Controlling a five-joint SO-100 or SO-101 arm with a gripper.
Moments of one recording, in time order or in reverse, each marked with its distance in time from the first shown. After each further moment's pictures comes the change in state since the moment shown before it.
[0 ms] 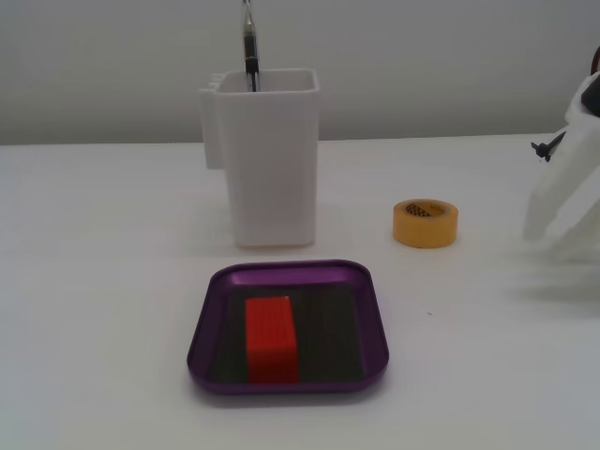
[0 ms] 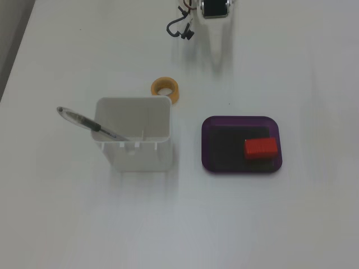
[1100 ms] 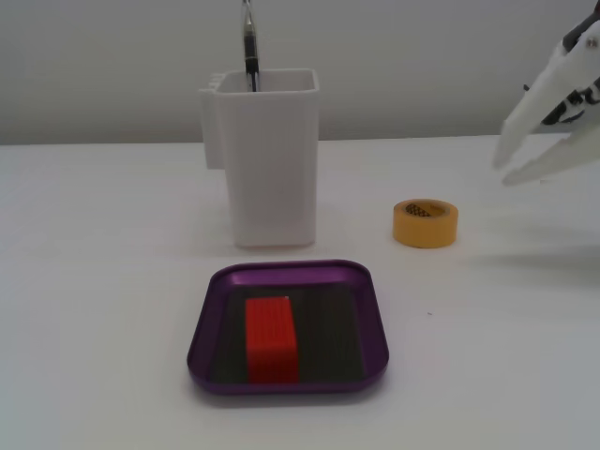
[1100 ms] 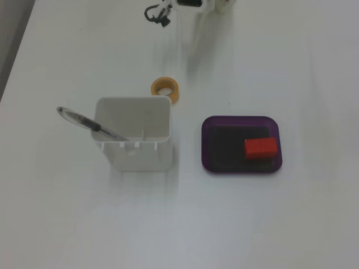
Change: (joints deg) arm 15.7 -3.1 -14.1 -3.0 -1.3
